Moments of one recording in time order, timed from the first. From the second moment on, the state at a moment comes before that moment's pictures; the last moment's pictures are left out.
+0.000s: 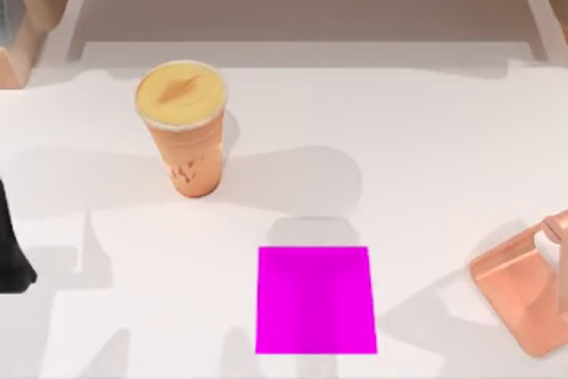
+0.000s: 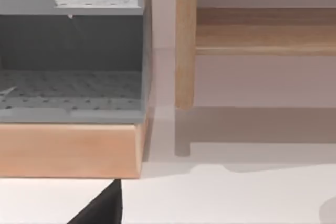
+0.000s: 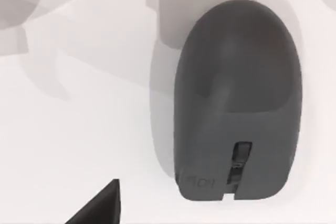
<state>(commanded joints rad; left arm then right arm) 0.00 0.00 0.00 0.00 0.00 0.00 -0.52 1.57 1.06 -1.01 0.01 -1.33</state>
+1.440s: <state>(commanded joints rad) 0.00 0.00 0.00 0.00 0.00 0.00 -0.53 1.79 0.89 -0.67 0.01 -1.37</state>
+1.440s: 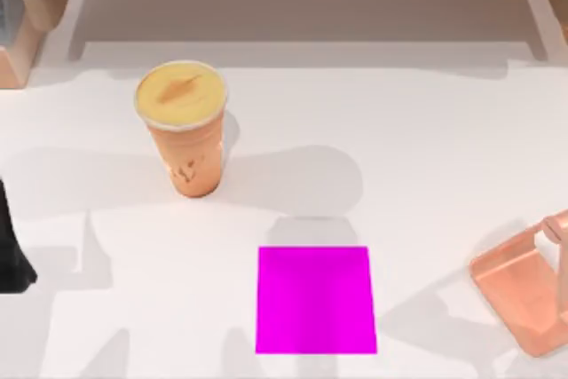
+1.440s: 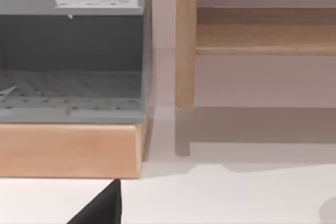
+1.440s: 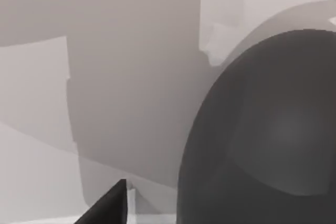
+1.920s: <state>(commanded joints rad) 0.00 0.00 0.00 0.00 0.00 0.00 -0.53 1.79 0.89 -0.67 0.01 -1.37</state>
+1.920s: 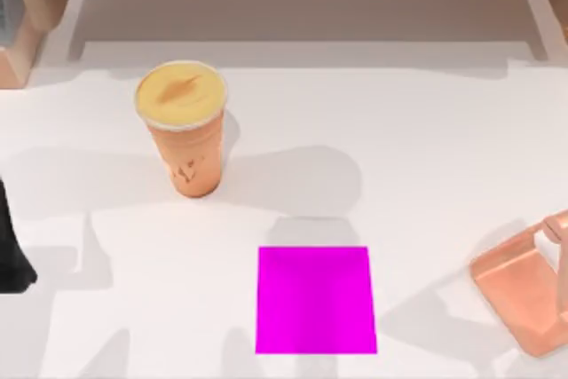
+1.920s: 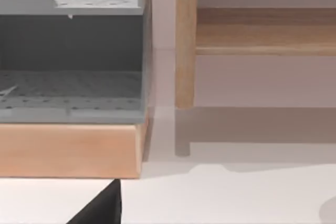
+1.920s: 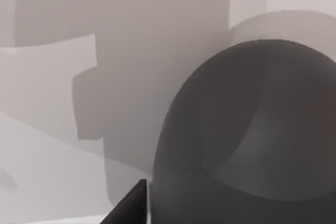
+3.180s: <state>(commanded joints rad) 0.00 0.00 0.00 0.00 0.00 0.00 -0.53 1.65 1.09 -1.03 0.00 -1.36</state>
